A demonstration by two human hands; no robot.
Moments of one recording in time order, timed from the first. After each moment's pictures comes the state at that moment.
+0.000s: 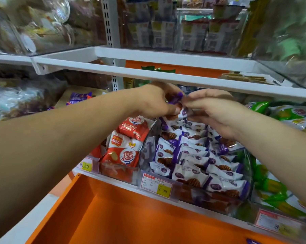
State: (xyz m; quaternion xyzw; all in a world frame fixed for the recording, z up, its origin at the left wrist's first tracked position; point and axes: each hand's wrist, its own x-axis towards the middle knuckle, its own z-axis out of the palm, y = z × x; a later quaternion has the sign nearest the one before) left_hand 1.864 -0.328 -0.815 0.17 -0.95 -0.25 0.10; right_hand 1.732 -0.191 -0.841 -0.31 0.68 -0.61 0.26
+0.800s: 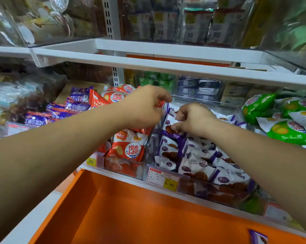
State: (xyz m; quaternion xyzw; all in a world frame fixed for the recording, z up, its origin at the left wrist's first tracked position) left_hand 1.902 -0.334 -0.846 0.18 -0.95 -0.17 0.16; right_hand 1.728 -0.239 -0.899 -0.45 0.87 -0.20 0.07
